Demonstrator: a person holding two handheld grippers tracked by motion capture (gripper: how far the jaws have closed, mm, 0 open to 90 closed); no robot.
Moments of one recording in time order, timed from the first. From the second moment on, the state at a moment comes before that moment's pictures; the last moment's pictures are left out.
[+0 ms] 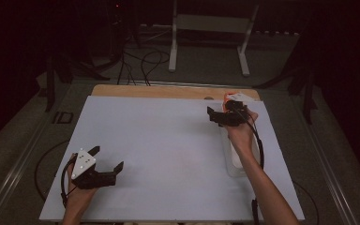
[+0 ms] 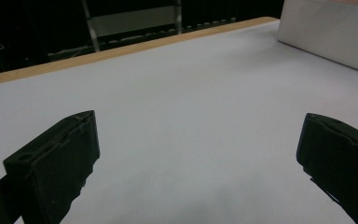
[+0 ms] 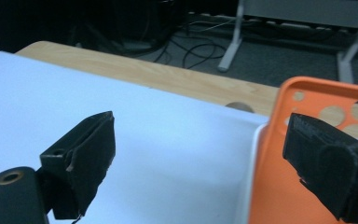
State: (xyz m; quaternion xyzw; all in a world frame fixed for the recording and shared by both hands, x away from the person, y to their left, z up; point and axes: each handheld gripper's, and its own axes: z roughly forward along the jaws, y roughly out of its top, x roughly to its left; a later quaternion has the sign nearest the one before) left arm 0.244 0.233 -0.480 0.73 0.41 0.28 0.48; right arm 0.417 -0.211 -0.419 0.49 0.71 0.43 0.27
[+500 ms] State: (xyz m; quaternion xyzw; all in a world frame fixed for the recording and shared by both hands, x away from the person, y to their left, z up) left arm 0.244 0.234 -0.479 0.73 0.41 0.28 0.48; right arm 0.371 -0.198 -0.414 0.44 0.74 0.45 0.24
